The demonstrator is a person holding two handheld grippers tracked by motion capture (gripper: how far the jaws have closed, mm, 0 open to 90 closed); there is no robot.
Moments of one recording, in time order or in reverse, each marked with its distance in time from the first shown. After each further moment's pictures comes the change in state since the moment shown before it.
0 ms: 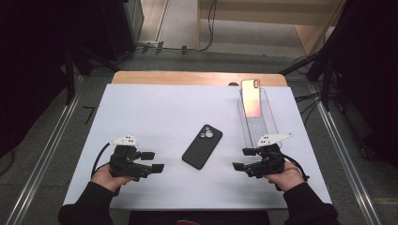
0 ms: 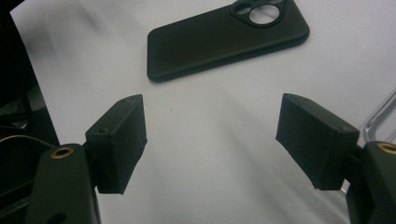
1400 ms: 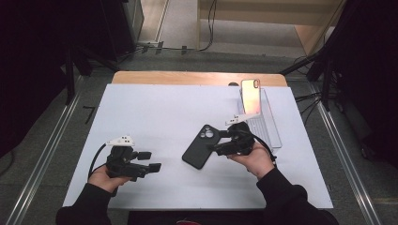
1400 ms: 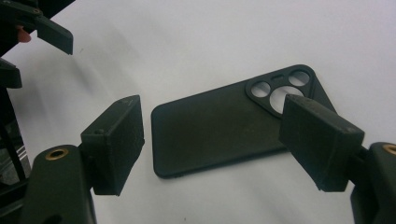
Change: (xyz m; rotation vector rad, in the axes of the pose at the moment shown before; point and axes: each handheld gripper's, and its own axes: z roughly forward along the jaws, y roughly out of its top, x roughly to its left) left arm 0.003 -0.005 -0.008 -0.019 0.029 -0.016; right arm 0.018 0.078 0.056 0.000 -0.023 0.023
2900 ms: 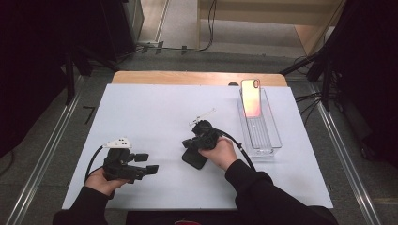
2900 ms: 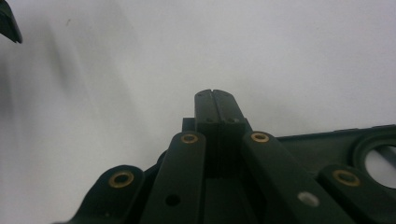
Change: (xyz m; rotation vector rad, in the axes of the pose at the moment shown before) left arm 0.000 -0.006 -0.004 0.006 0.019 -0.001; right arm 0.012 0.026 0.107 0.190 0.116 -0.047
